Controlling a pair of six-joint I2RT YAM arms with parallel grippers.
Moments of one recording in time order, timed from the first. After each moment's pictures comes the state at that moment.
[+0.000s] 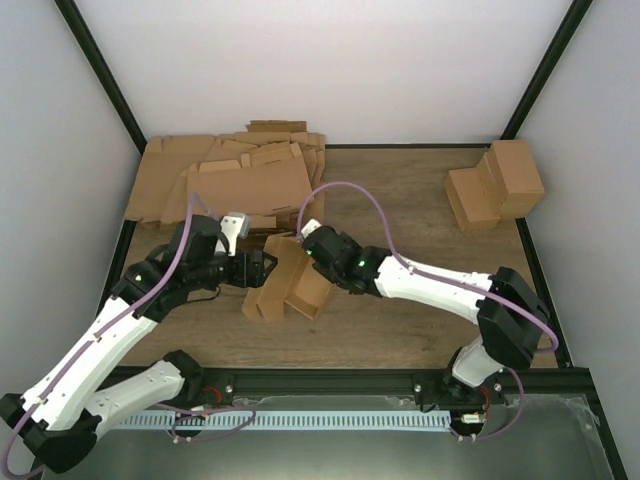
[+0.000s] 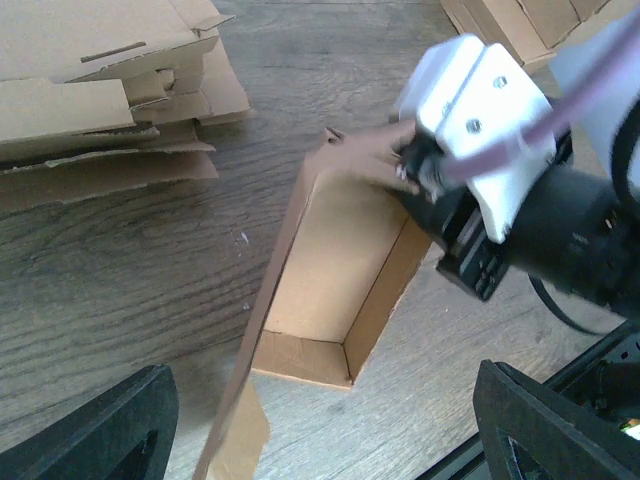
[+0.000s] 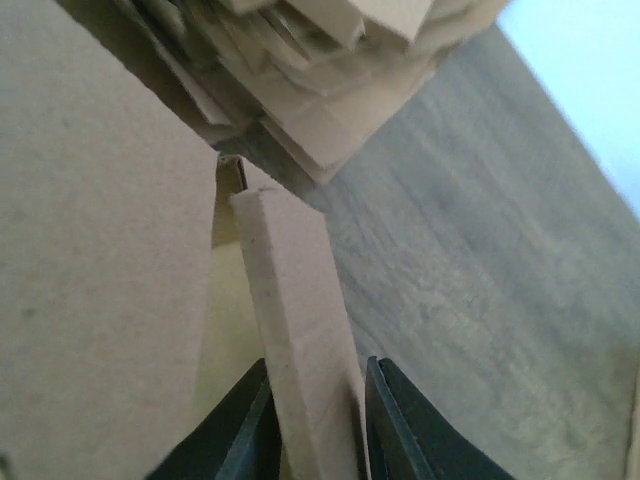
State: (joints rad) left arm -0.64 0.89 1.05 -0.87 0.12 -0.43; right arm 1.02 1.54 1.09 -0.41 0.59 -0.13
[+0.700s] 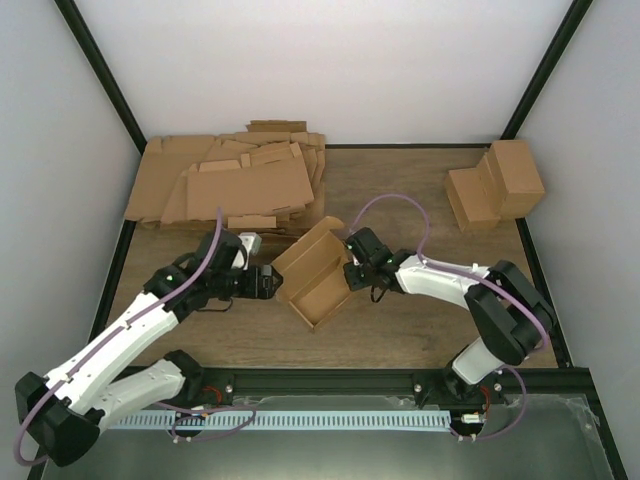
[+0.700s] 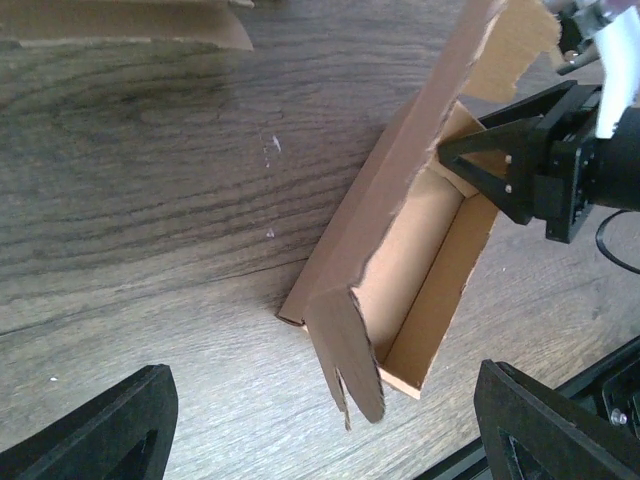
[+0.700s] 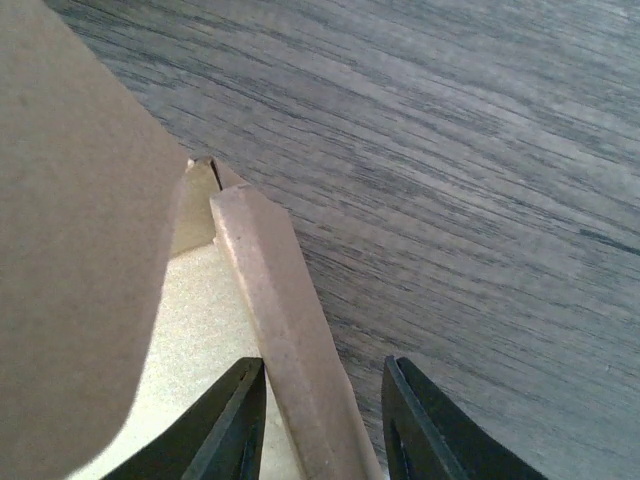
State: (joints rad) left arm -0.64 0.93 0.84 -0.77 0.15 -0.52; right arm 0.71 1.56 0.82 -0.28 0.09 0.31
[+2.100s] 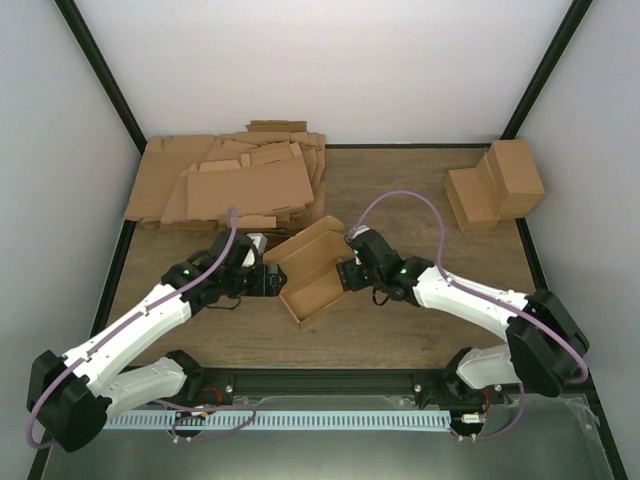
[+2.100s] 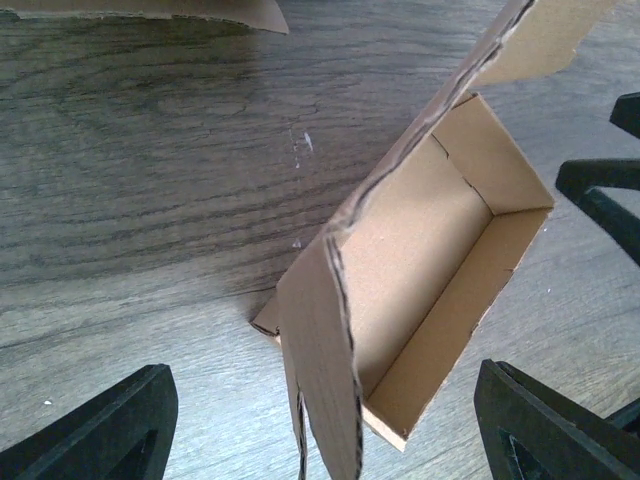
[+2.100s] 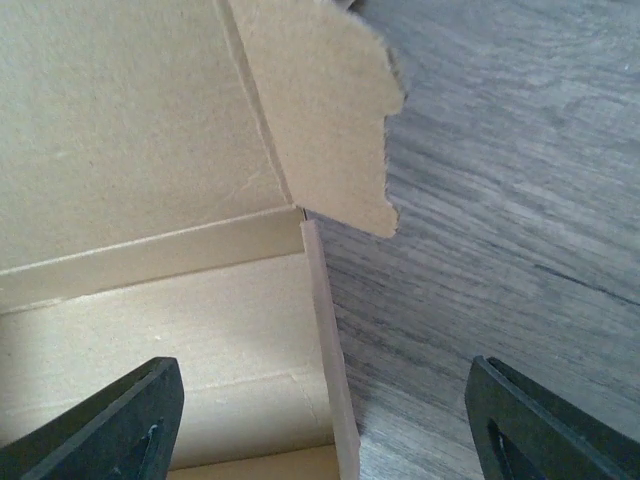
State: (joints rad) left arm -0.64 1.03 0.78 -0.66 0.12 -0.55; right arm 0.80 1.35 0.78 -0.31 0.17 0.33
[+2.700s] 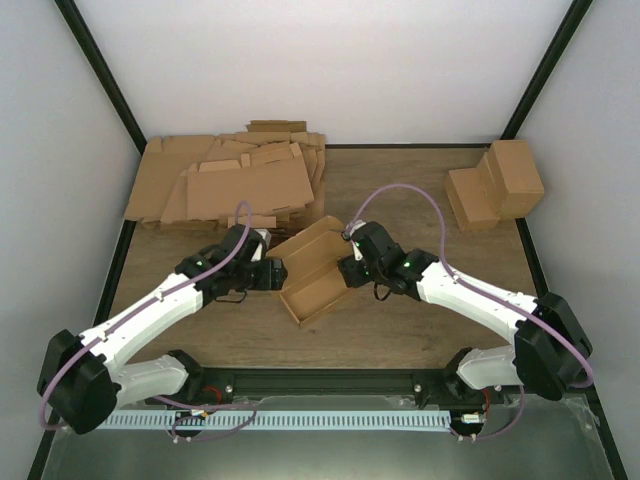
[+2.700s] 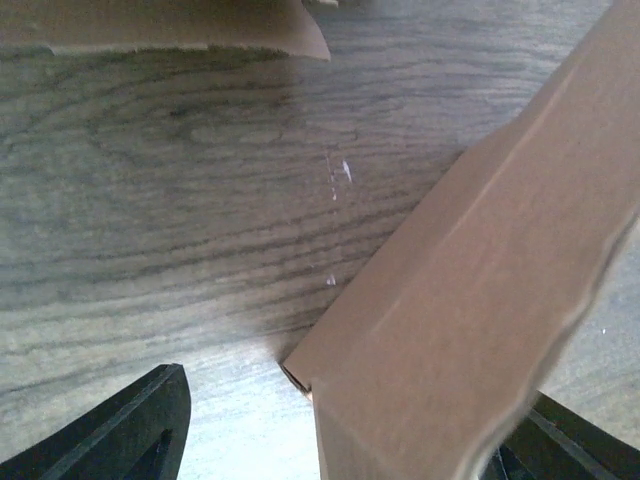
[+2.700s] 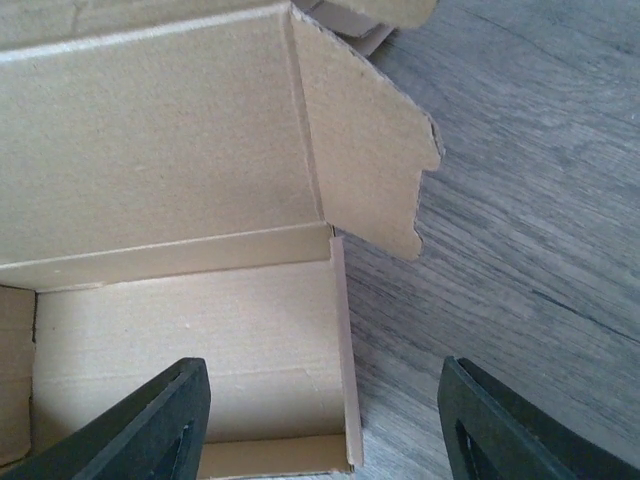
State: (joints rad) left arm -0.64 1.13 0.79 -0.61 0.07 -0.55; right arm 0.77 1.32 0.86 -0.40 0.10 0.24
